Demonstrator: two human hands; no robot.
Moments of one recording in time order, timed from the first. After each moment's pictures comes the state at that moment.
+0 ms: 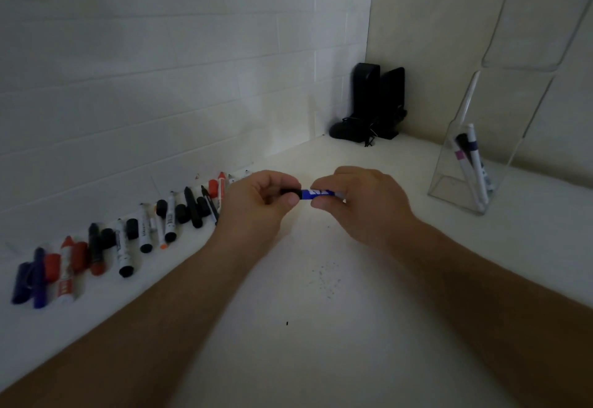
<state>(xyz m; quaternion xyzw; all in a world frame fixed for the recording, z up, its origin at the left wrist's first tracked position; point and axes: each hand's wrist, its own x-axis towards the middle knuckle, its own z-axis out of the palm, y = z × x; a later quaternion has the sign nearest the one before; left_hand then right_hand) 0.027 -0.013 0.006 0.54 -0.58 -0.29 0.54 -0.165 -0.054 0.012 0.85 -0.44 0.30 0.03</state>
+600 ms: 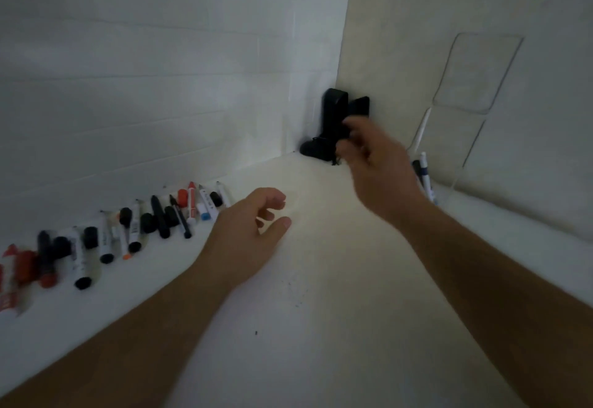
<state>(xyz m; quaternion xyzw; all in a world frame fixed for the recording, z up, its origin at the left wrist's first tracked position) 0.015 -0.008 -0.008 0.53 -0.70 -0.16 0.45 -0.202 -0.047 0.080 0.75 -0.46 0.48 -0.06</state>
